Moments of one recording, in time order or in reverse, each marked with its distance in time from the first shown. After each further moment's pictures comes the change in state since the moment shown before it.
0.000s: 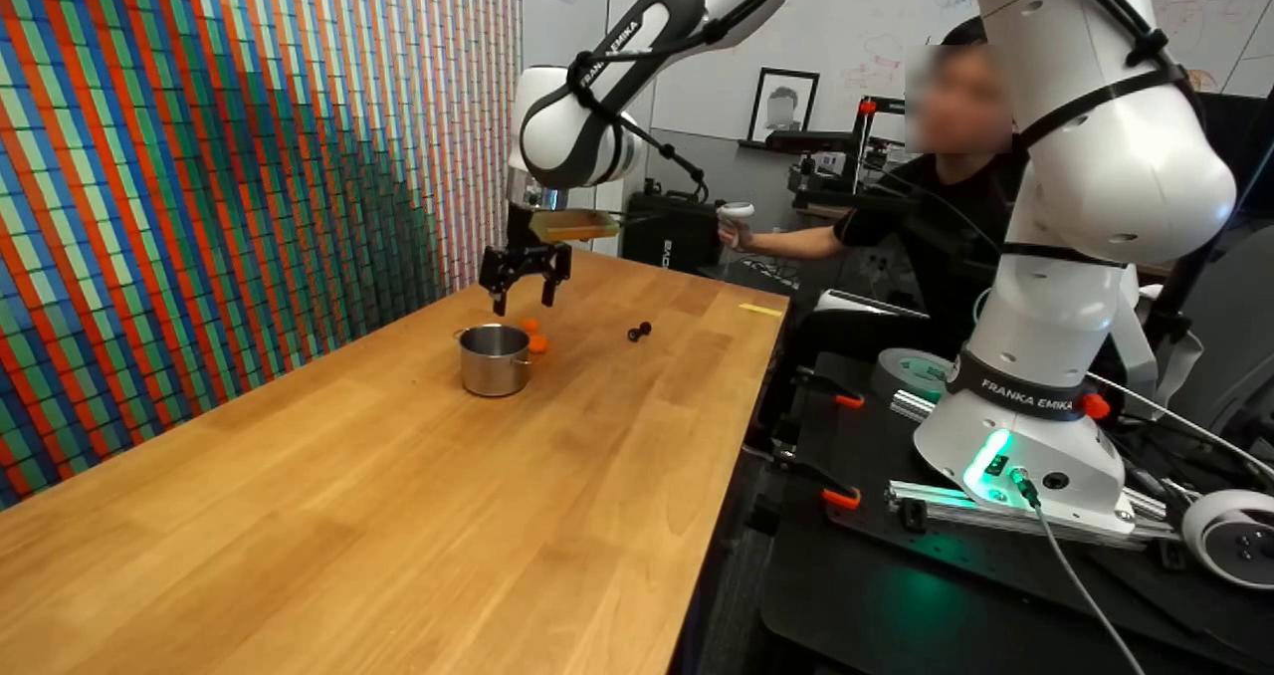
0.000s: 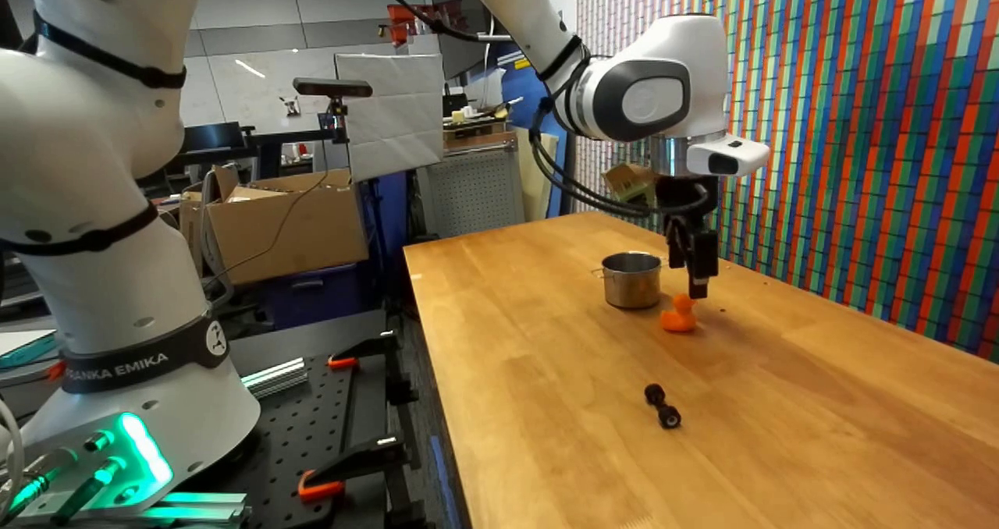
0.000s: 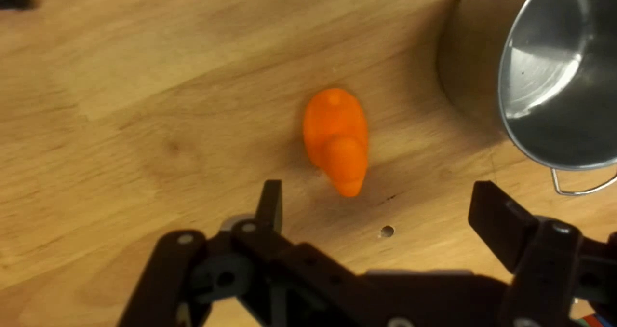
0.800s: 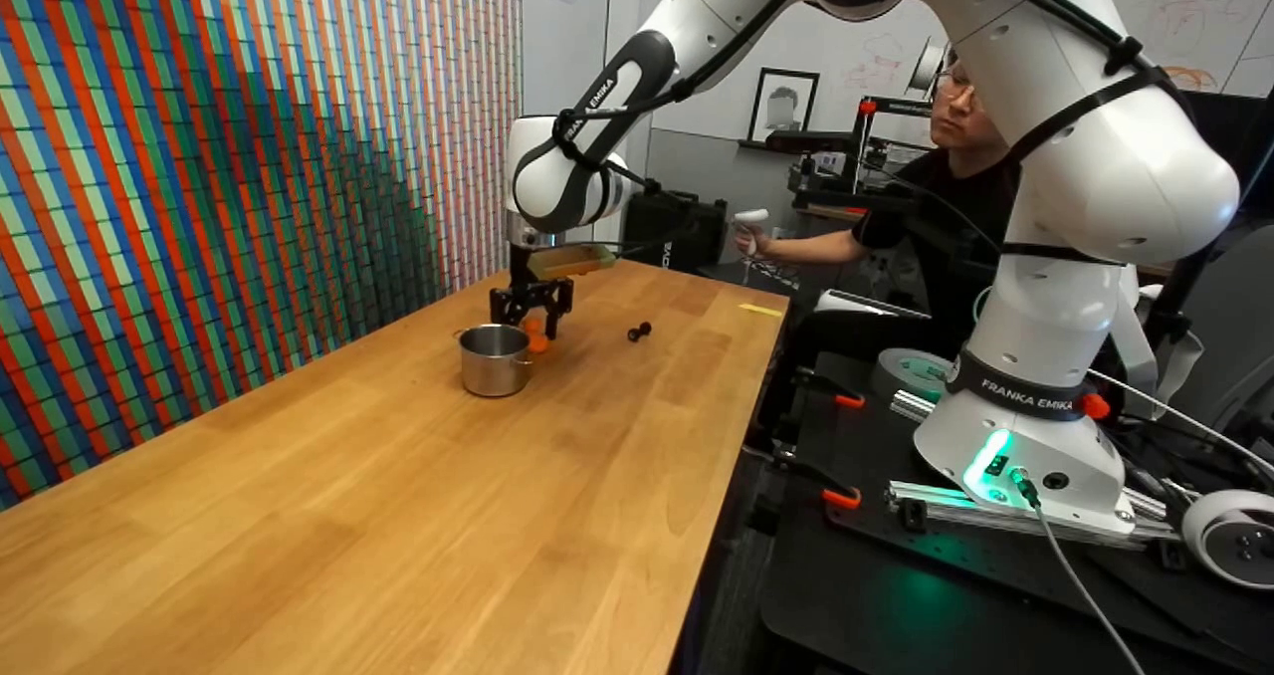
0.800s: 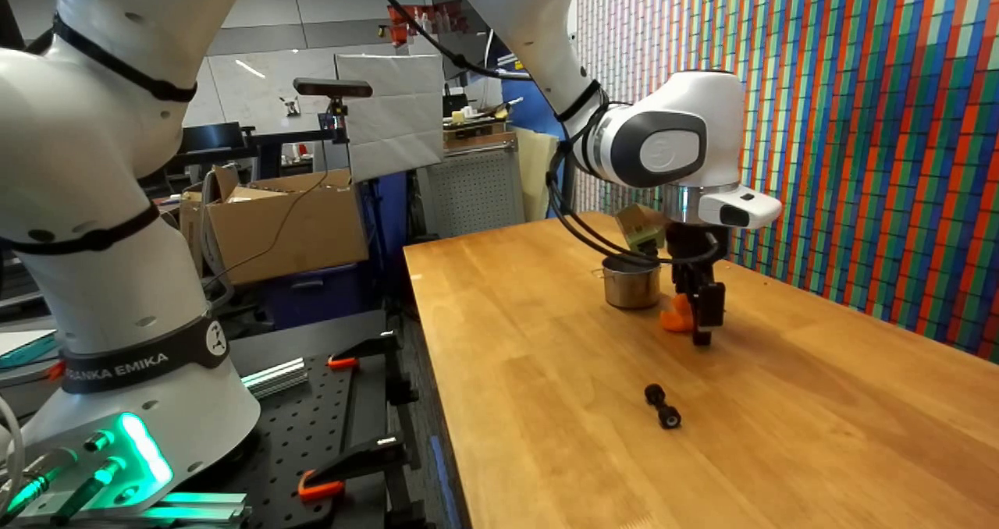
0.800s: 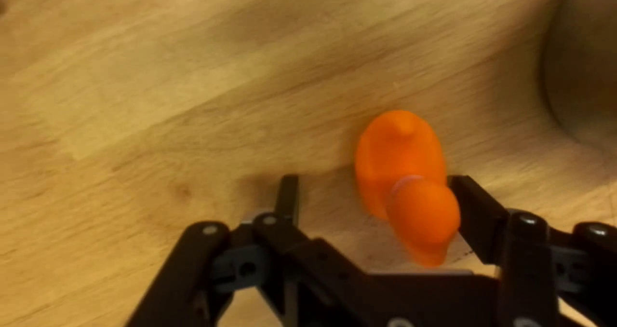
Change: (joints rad) arm 0.023 0.139 -0.048 0.083 0.000 -0.012 0.022
